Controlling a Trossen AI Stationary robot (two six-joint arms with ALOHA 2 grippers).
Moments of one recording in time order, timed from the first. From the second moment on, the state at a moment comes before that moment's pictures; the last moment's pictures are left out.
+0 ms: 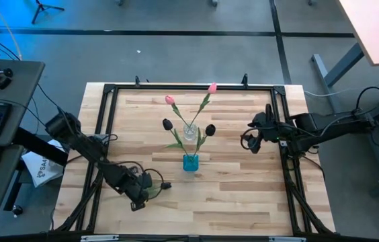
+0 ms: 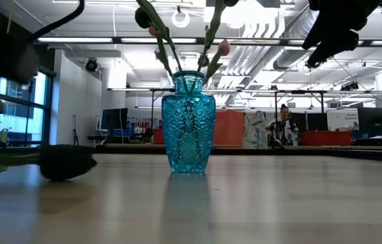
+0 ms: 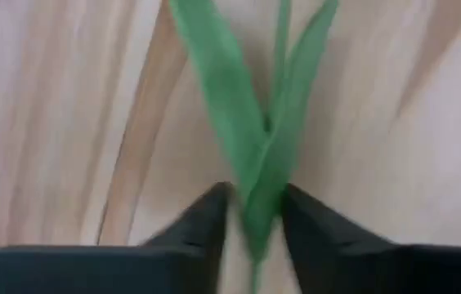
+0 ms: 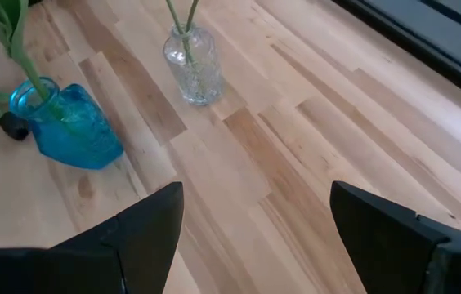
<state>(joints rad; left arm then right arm) -0.70 1.61 0.82 -0.56 -0.05 -1.03 0.18 0.87 0.87 -0.86 0.44 0.65</state>
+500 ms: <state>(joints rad) -0.68 1.16 0.82 -0.59 -0.14 -0.92 0.17 0.87 0.87 -0.86 0.51 0.62</state>
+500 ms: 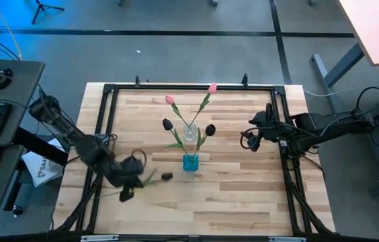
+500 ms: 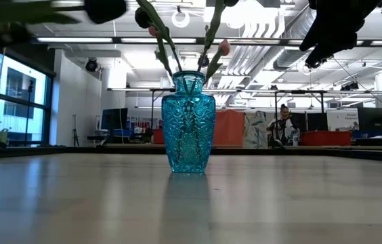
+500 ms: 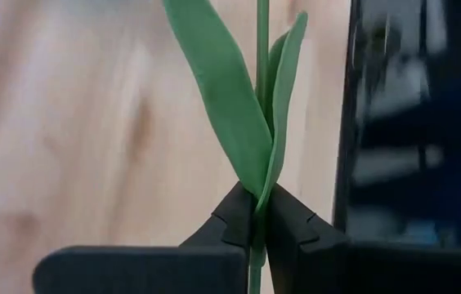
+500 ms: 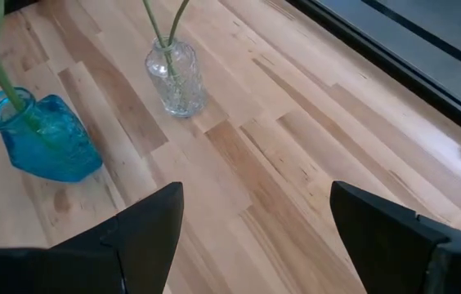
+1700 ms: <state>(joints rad) -0.29 1.45 1.11 0.51 -0.30 -0.16 0.17 0.87 0.87 -0.86 0.53 0.60</state>
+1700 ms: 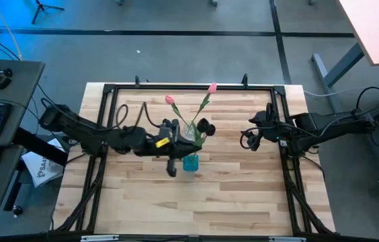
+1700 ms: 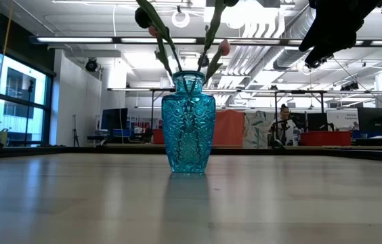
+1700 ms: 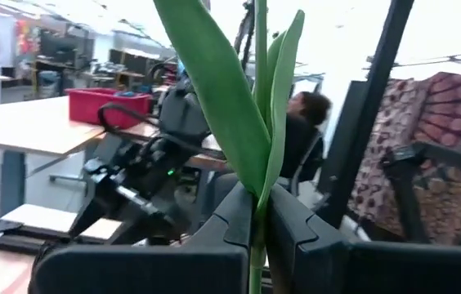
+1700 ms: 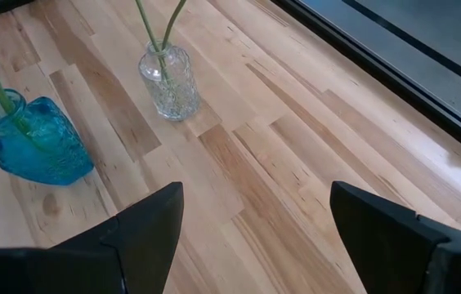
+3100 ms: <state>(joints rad) -0.18 1.47 0.83 0.77 -0.40 -0.25 0.17 0.87 0.87 -0.86 0.60 0.63</state>
